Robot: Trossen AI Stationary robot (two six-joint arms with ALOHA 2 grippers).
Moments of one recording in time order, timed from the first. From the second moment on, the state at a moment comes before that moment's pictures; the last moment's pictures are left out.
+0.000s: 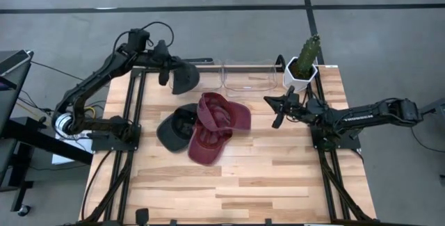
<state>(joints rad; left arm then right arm) 0.98 1.22 1.06 -0.46 0.67 0.53 -0.12 0.87 0.16 0.76 0.32 0.02</state>
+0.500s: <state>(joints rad) 0.97 1.34 1.19 -0.68 0.53 0.61 -0.19 0.87 0.16 0.77 0.32 -0.01</state>
